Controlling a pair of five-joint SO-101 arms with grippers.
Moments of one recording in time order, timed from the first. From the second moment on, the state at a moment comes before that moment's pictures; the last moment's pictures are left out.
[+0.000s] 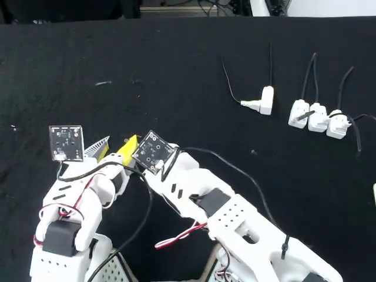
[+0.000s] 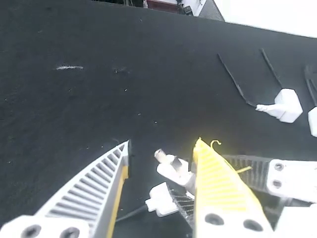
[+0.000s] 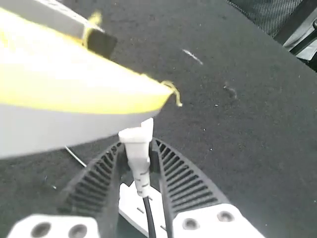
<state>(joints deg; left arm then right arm) 6.9 -95.5 72.7 53.9 12.0 -41.8 -44.9 75.2 7.4 17.6</state>
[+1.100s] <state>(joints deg) -1.4 -95.6 80.1 49.1 11.4 -44.9 -57.4 75.2 17.8 14.1</state>
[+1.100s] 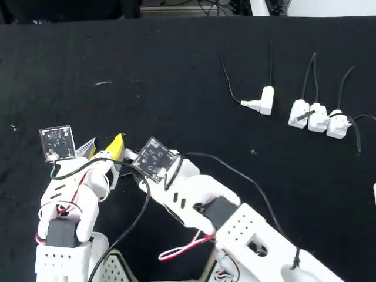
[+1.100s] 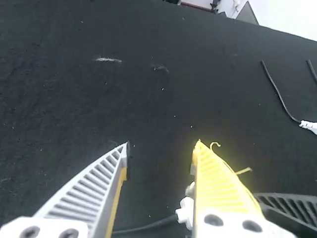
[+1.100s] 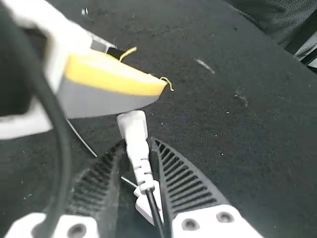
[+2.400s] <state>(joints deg) -1.8 -95.7 81.8 47.8 11.5 -46.9 -58.4 76.1 16.2 8.3</state>
